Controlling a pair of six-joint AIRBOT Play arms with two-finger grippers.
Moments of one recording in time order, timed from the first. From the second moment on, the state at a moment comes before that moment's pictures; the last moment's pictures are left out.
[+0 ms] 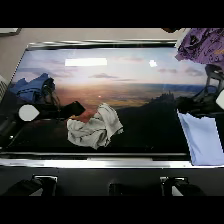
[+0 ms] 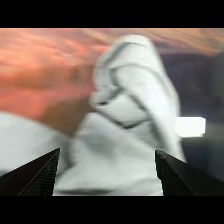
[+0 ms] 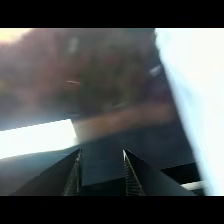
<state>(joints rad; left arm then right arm) -0.32 -1.05 0.97 1.23 -0.93 -1.91 -0.06 -1.00 1.19 -1.49 1.36 1.83</state>
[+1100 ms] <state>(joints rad) -0.26 -1.00 0.97 1.35 -1.03 -1.91 0.10 -1.56 0.86 -0.48 1.09 1.21</state>
